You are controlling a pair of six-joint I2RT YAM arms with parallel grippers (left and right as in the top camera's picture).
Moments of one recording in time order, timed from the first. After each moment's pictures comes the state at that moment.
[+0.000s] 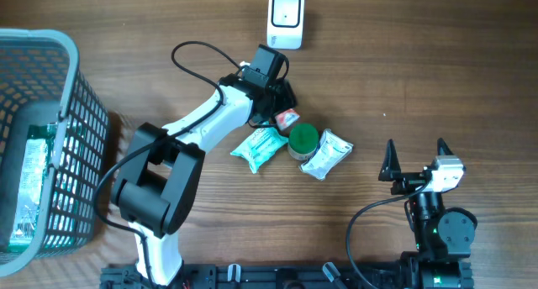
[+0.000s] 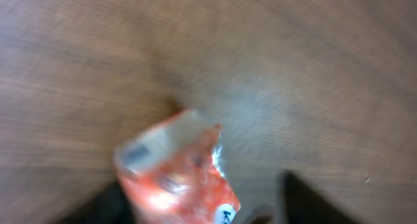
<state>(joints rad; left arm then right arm) -0.51 1.99 1.34 -0.45 0.17 -0.90 -0.03 0.02 0.01 0.00 -0.06 0.03</state>
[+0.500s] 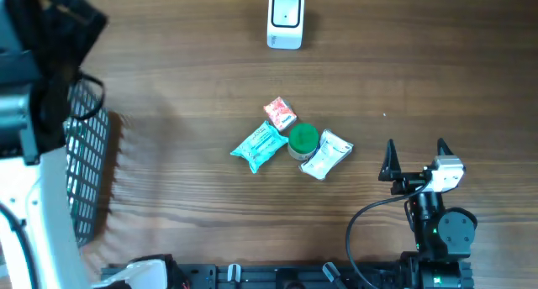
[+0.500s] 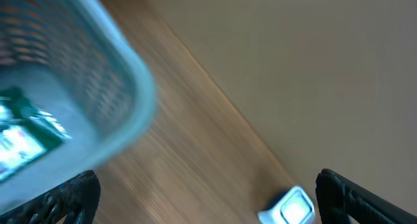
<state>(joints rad) 0.12 1.39 1.88 -1.10 -0.24 -0.78 -0.03 0.02 0.01 0.00 -0.06 0.03</state>
